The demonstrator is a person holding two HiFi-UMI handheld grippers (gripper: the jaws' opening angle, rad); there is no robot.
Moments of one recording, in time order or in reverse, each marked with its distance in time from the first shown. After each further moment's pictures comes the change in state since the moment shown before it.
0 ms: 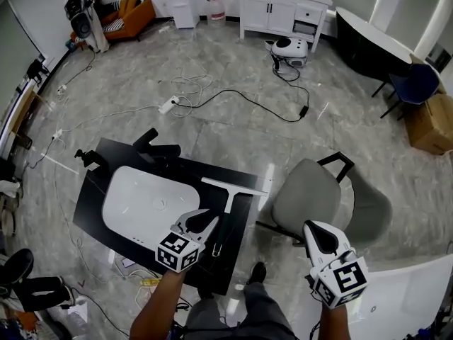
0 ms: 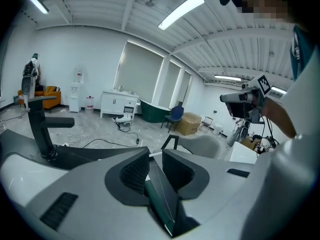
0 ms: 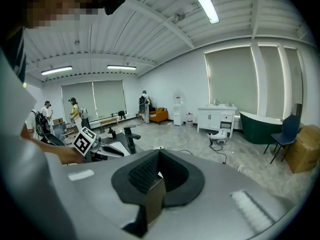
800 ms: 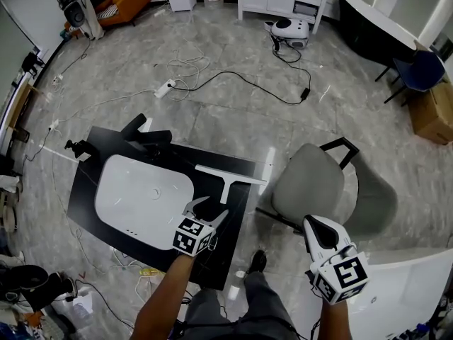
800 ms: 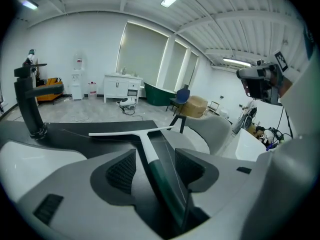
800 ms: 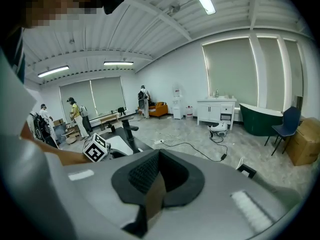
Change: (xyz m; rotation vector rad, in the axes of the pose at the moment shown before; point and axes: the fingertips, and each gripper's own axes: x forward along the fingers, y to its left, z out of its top) left arm 0.076 0.021 -0.078 0.000 0.205 0.065; right arm 0.021 -0.021 -0.048 0.050 0.063 0.003
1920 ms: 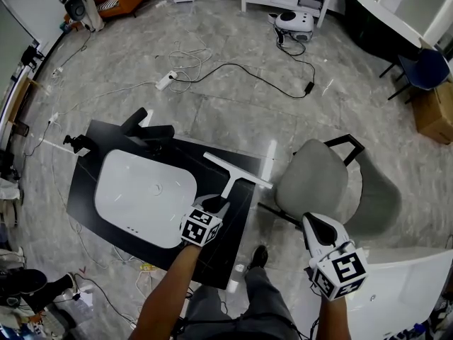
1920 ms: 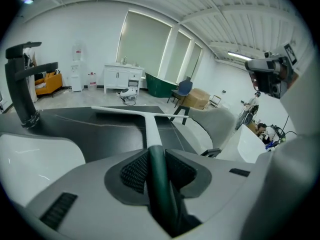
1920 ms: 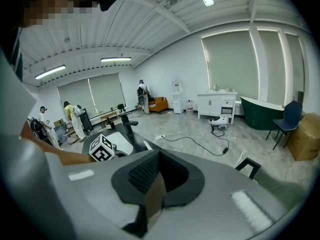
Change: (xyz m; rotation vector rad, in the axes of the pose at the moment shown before) left arm 0.036 0.019 -0.027 -0.018 0.103 0.002; right arm 0.030 0.002 -0.018 0.029 0.060 0.009
